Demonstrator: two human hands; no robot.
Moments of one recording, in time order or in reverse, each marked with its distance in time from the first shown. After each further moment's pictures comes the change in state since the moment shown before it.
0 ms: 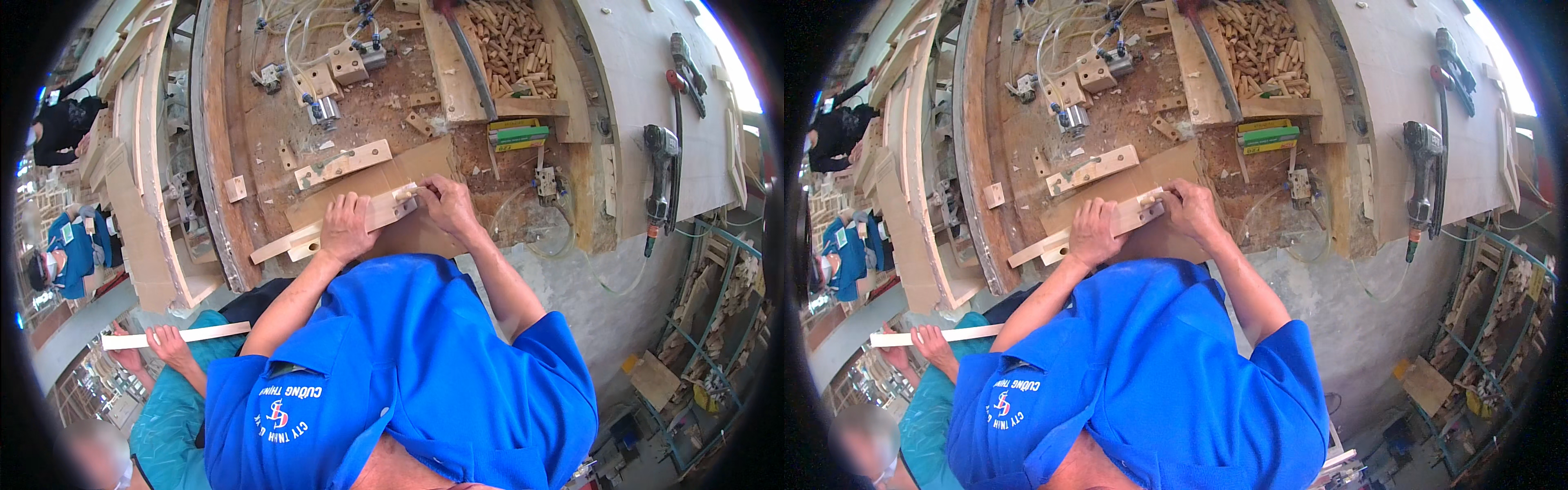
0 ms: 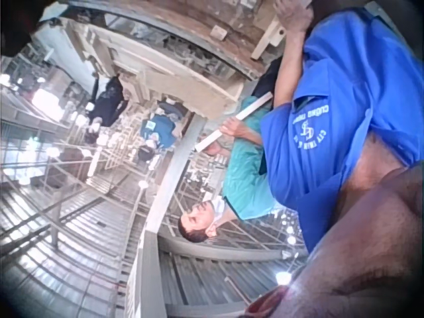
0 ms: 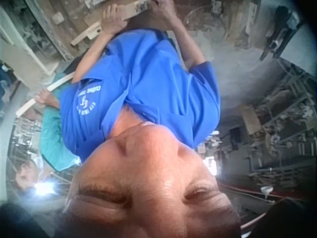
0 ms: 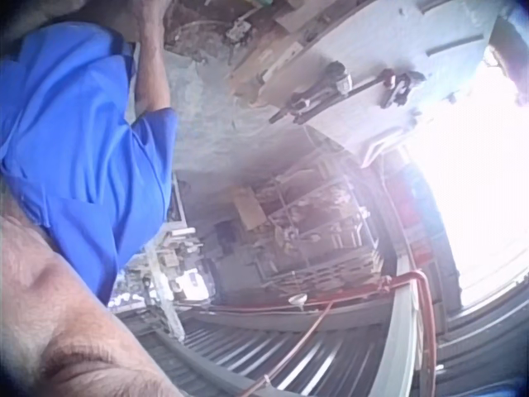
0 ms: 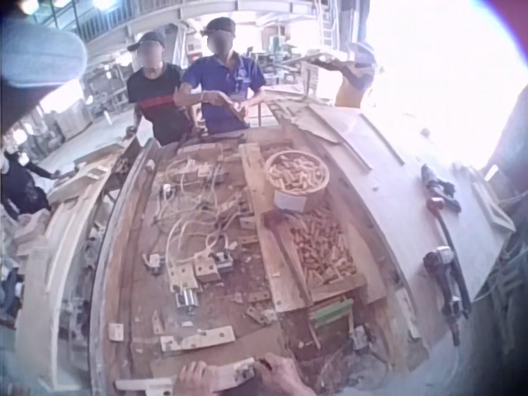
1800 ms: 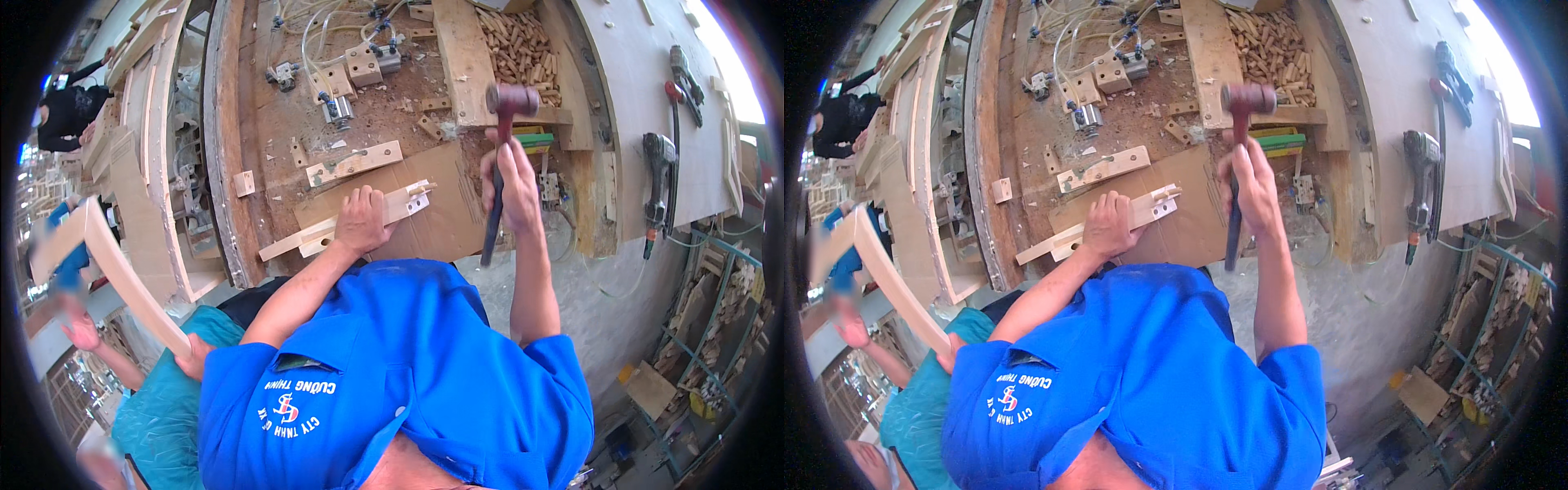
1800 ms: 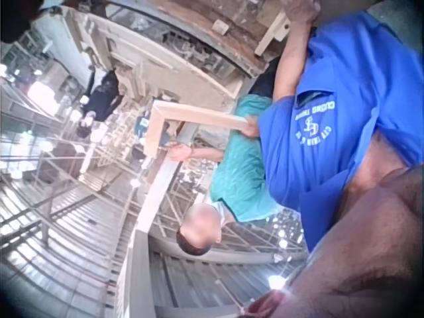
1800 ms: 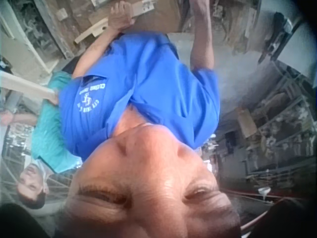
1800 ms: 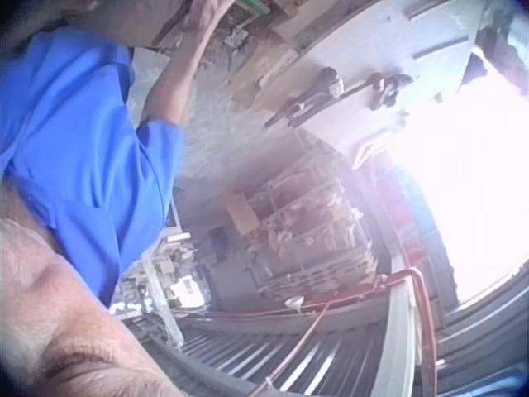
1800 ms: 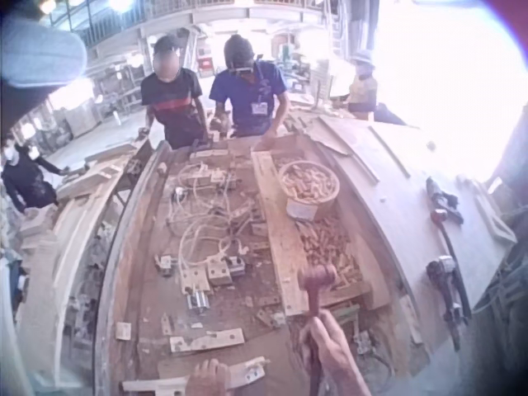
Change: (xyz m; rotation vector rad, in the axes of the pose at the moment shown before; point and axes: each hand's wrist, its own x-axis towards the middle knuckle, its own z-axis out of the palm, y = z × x) left_hand 0.007 0.005 0.011 0.040 0.003 -0.001; right_hand 0.006 -0.079 -0.099 0.717 0.098 0.170
